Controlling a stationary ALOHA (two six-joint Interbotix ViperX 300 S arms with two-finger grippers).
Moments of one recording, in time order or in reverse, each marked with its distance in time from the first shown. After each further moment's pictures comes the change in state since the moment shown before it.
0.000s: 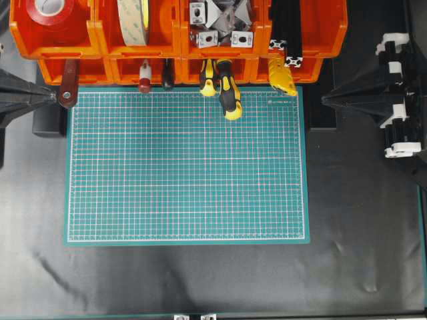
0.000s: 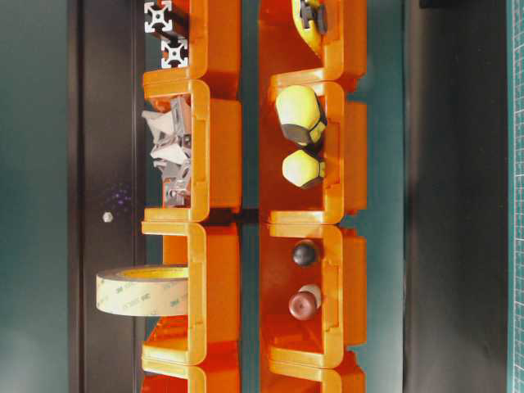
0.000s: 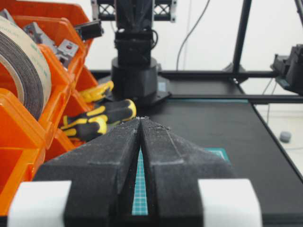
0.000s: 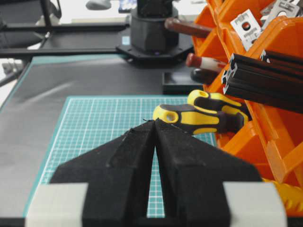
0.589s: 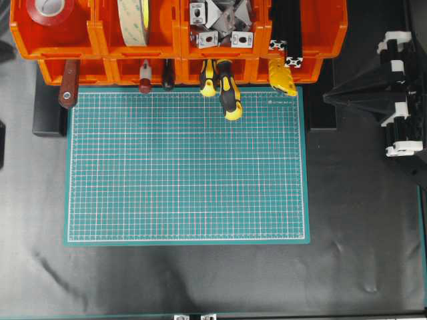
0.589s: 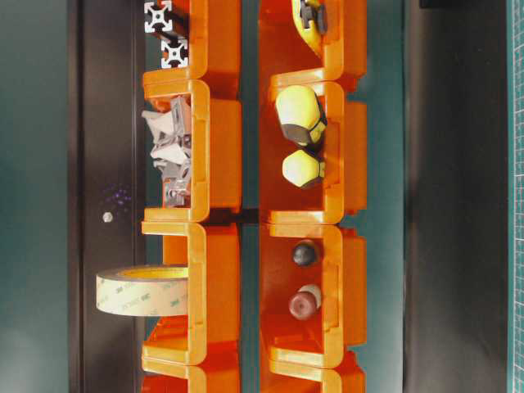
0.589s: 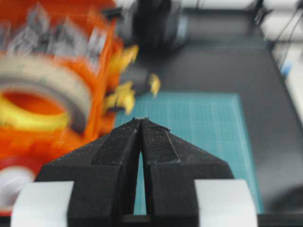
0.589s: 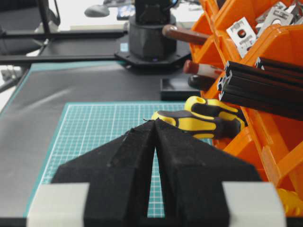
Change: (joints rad) left arm 0.063 0.077 -0.643 0.061 0.996 -0.038; right arm -0.006 -0.008 0.000 0.000 -0.014 0.000
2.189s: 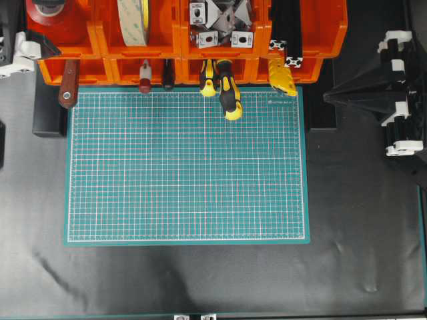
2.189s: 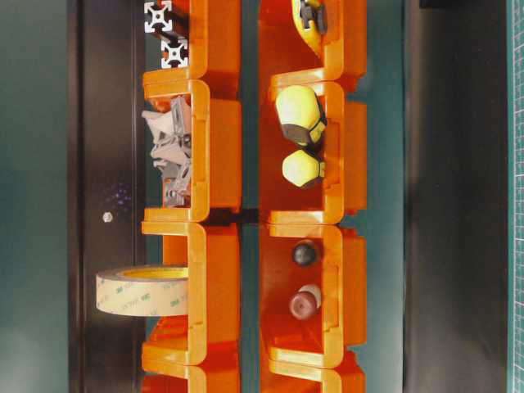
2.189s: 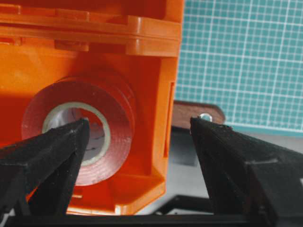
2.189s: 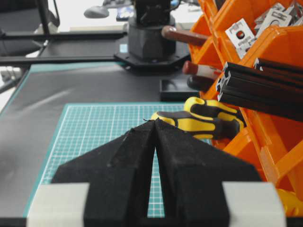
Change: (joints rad) left arm 0.183 0.494 -0.365 0.018 0.693 0.196; right arm -0.002 -0.002 0.000 0.000 0.000 0.000
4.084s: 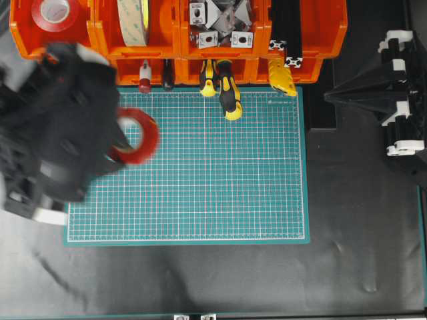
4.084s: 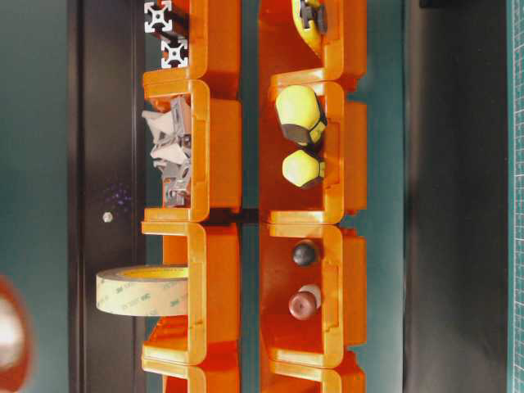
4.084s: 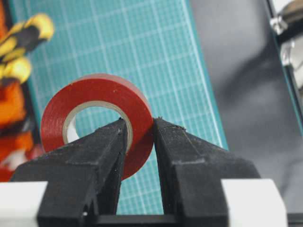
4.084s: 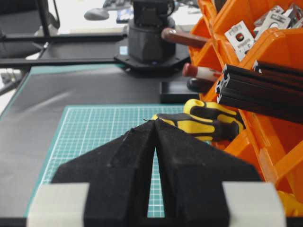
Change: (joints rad) left arm -0.483 0.190 -0.225 0.000 -0.192 -0.126; right arm 0.000 -0.008 0.000 0.000 -0.002 0.002
